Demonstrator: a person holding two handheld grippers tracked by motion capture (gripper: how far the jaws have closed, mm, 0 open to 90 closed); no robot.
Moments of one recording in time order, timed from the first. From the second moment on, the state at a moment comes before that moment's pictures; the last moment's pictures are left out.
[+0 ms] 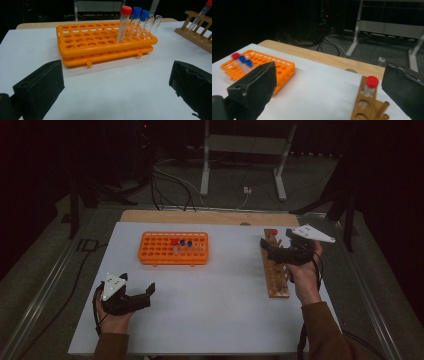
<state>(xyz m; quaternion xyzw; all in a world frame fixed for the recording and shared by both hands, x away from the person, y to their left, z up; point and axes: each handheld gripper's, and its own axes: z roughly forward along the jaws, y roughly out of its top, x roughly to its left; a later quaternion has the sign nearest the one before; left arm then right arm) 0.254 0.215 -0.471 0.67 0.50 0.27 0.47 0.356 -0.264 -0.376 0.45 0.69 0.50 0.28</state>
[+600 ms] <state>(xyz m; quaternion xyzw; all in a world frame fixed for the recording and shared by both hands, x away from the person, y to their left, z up) 0.253 0.213 -0.472 0.67 0.50 0.27 0.48 0.415 -0.292 -0.409 0.51 0.67 0.46 0.27</state>
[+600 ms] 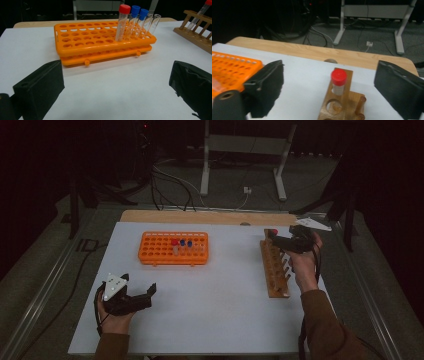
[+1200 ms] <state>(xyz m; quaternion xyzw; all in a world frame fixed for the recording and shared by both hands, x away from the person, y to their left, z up) 0.251 0.218 -0.472 0.67 0.50 0.26 0.48 0.454 -0.284 -0.437 0.53 0.70 0.38 0.29</state>
